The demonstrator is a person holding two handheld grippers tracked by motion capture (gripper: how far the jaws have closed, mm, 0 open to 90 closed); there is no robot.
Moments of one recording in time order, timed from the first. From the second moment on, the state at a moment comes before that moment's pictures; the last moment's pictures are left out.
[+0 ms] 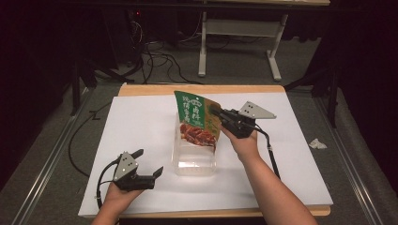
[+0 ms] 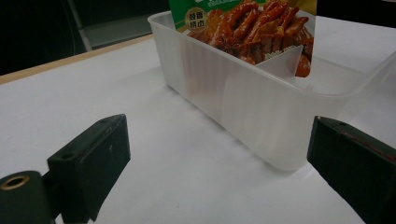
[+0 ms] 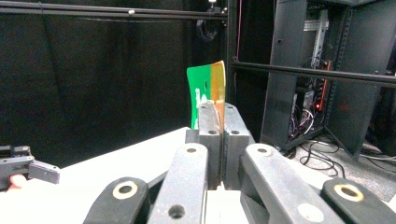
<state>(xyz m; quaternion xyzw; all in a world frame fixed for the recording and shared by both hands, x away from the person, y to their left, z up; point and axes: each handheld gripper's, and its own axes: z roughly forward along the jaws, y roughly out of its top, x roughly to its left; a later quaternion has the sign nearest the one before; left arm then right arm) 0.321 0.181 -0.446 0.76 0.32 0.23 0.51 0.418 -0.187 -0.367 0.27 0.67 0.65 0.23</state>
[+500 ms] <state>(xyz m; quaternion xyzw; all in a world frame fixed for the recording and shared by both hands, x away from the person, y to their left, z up) 0.321 0.181 -0.446 0.76 0.32 0.23 0.51 0.423 -0.182 -0.366 0.28 0.69 0.63 0.22</state>
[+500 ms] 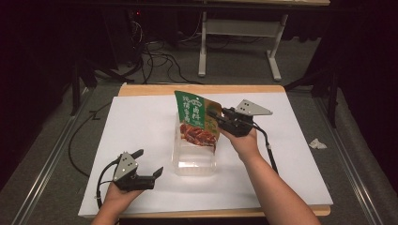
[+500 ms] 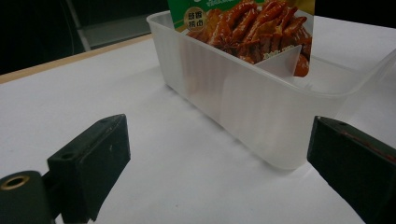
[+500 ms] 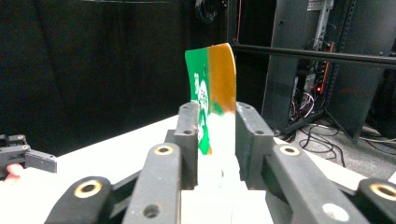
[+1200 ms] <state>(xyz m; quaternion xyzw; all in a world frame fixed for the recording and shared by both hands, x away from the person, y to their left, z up) 0.321 0.182 -0.446 0.76 0.32 0.23 0.51 0.428 -0.184 -0.361 0.29 0.71 0.62 0.18</state>
